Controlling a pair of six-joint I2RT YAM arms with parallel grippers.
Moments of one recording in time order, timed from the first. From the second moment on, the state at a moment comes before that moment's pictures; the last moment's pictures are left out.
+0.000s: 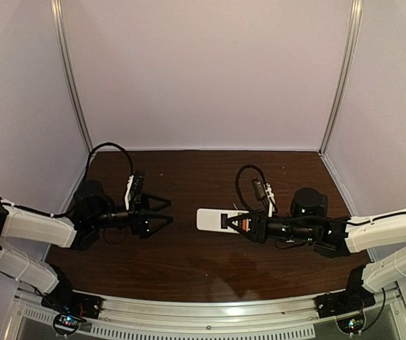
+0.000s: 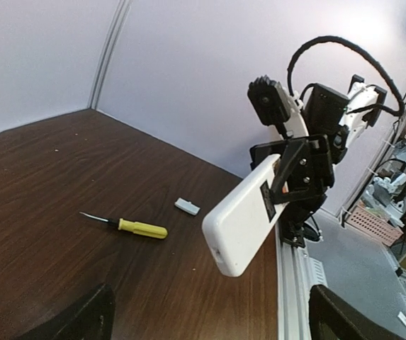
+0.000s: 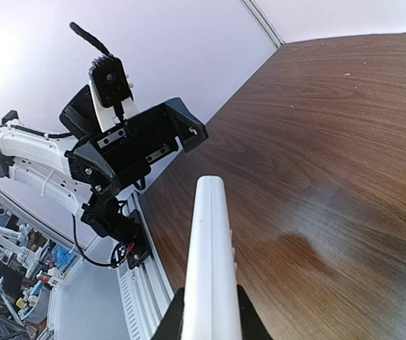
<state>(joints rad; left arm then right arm) -0.65 1.32 0.38 0.90 0.72 -0.36 0.98 1.22 0.50 0.53 -0.23 0.68</state>
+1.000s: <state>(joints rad) -0.65 1.47 0.43 1.19 1.05 -0.61 0.98 1.31 0.59 0.72 -0.43 0.63</state>
